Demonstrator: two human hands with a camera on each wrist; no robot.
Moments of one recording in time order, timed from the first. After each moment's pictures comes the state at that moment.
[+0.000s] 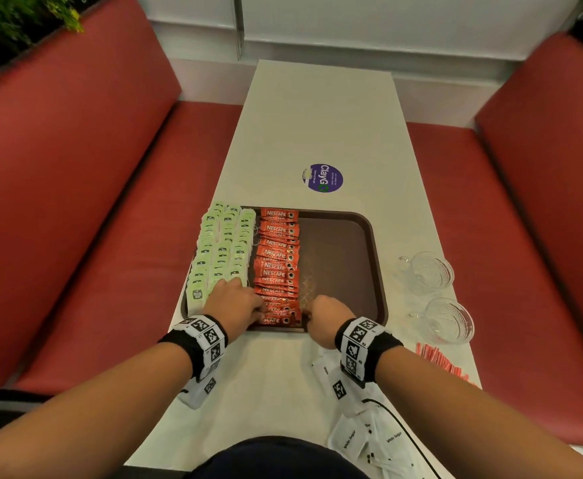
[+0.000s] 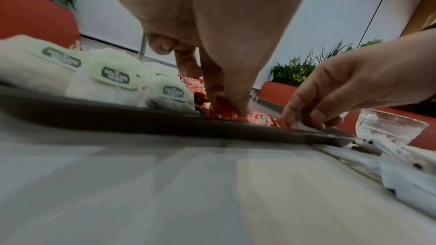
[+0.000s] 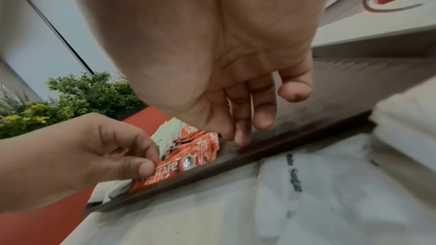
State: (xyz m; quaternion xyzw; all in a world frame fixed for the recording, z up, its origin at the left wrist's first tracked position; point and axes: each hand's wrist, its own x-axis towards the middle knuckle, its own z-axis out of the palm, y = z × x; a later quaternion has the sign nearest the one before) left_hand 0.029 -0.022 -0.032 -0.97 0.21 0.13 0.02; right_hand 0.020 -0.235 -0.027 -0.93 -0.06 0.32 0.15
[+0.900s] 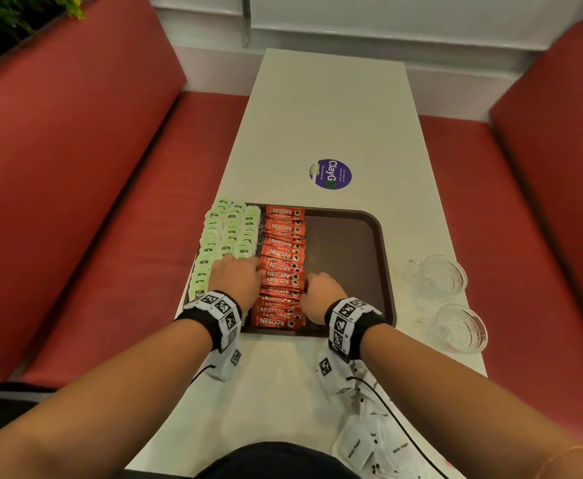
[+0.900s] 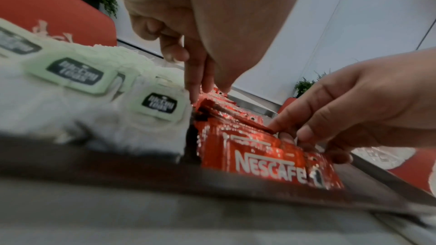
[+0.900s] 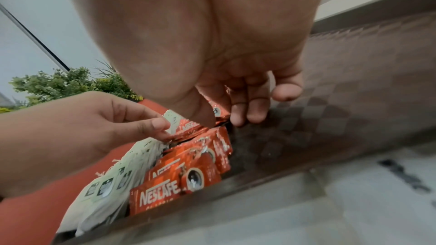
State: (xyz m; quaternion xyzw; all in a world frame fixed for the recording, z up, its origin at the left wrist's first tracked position) left_hand 0.074 -0.030 -0.034 -1.00 0.02 0.06 -0.07; right_hand 0.067 -0.213 -0.036 -0.94 0.01 0.28 0.20
